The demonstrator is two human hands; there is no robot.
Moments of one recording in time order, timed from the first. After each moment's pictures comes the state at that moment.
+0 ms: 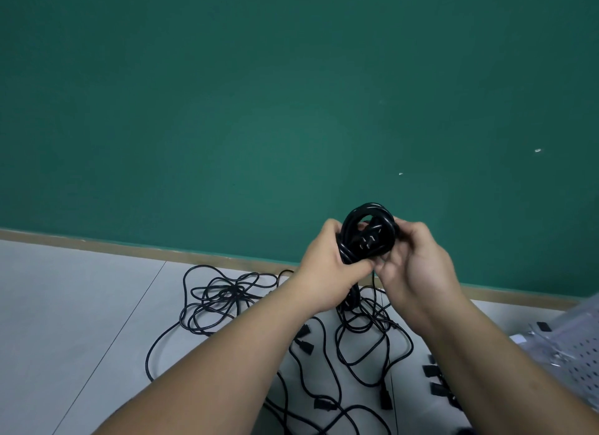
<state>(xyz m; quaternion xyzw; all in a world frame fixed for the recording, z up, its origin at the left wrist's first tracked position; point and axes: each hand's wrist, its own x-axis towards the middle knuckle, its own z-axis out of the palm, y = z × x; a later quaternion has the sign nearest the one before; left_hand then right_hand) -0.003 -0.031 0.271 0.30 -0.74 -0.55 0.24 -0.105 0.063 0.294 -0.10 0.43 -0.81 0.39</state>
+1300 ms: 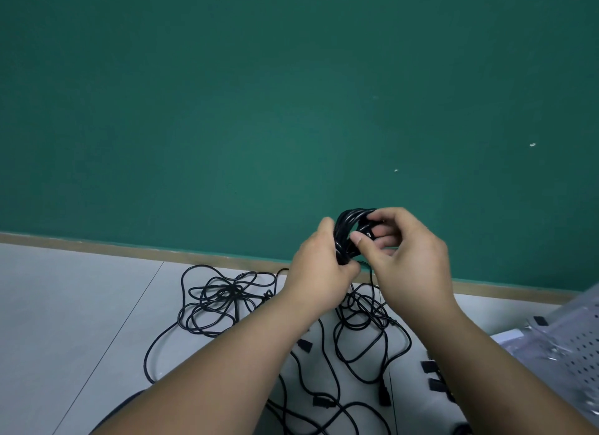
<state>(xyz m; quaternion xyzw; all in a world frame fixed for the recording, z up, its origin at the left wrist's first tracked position) -0.007 -0.027 0.264 0.35 -0.82 -0.38 0.24 -0.100 0.077 0.293 -0.36 0.77 -0.52 0.03</state>
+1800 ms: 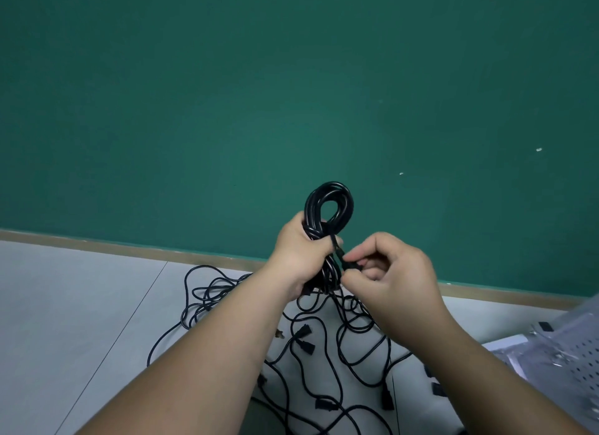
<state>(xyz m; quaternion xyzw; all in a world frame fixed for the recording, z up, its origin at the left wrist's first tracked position) 0.000 -0.065 0.268 0.40 -0.61 -0.62 0.29 -0.068 0.087 0.302 -0.39 0.74 -0.52 0.16</state>
